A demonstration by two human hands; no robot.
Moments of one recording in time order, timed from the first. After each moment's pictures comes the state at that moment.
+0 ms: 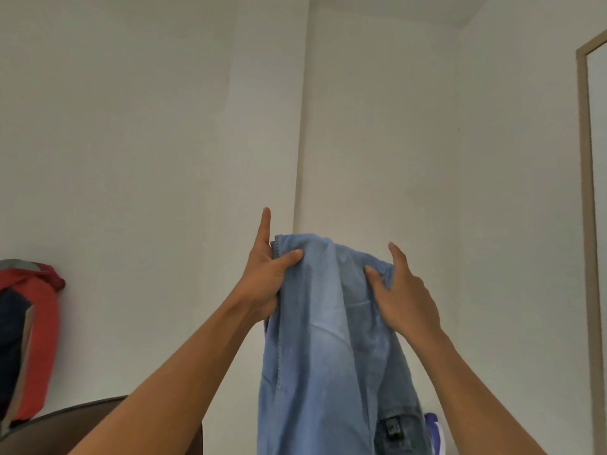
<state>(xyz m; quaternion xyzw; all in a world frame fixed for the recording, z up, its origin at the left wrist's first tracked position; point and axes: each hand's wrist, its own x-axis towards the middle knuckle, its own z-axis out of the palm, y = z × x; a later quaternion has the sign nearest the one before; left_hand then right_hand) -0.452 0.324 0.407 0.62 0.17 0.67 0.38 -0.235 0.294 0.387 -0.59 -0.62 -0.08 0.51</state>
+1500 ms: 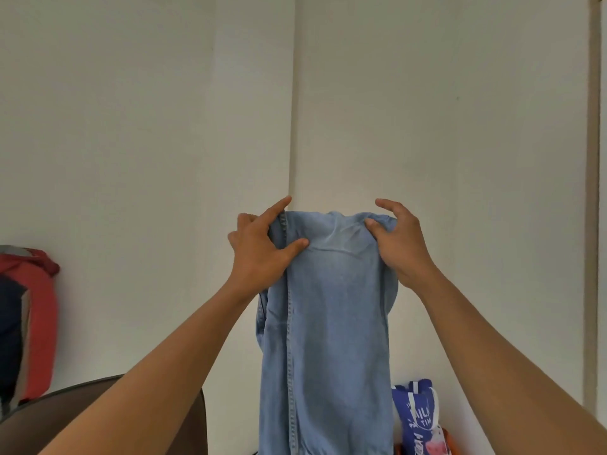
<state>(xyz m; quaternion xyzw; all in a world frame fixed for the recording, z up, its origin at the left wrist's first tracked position) -0.455 0.351 0.389 0.70 0.34 0.63 0.00 -0.220 0.329 0.420 -0.43 -0.61 0.08 0.66</state>
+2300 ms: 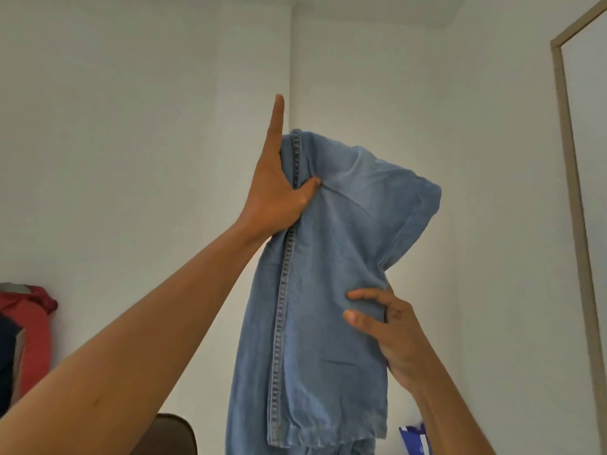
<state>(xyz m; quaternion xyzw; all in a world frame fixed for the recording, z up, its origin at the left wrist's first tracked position) -0.422 0.310 0.525 0.73 0.09 0.66 -0.11 -0.225 0.286 0.350 -0.26 -0.64 0.25 0.68</state>
